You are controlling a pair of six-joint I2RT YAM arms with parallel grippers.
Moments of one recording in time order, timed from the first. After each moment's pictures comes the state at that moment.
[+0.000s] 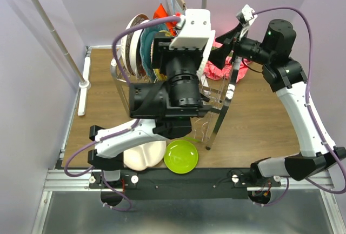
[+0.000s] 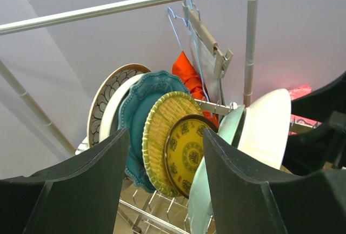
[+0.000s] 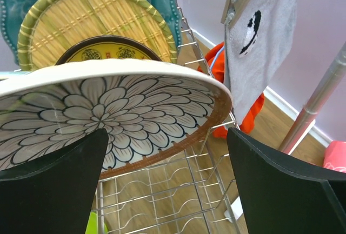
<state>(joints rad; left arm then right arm) -1.46 1.84 2.40 0.79 -1.51 1.48 0.33 1.38 1.71 -0.42 -0.67 -0.01</state>
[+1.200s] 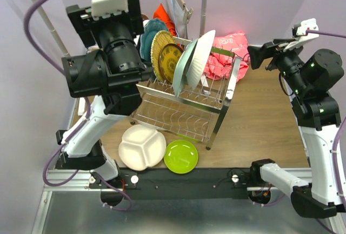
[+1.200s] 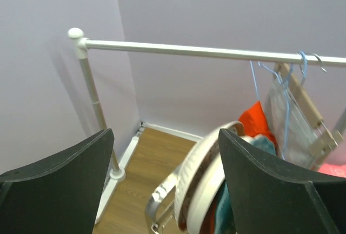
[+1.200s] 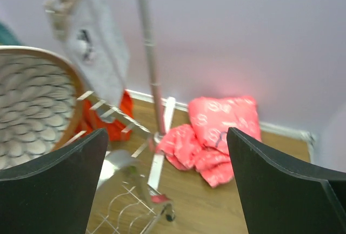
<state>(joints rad) -1.19 1.59 2.32 0.61 -1.43 1.32 0.21 1.03 1.56 -0.44 -0.18 -0.04</state>
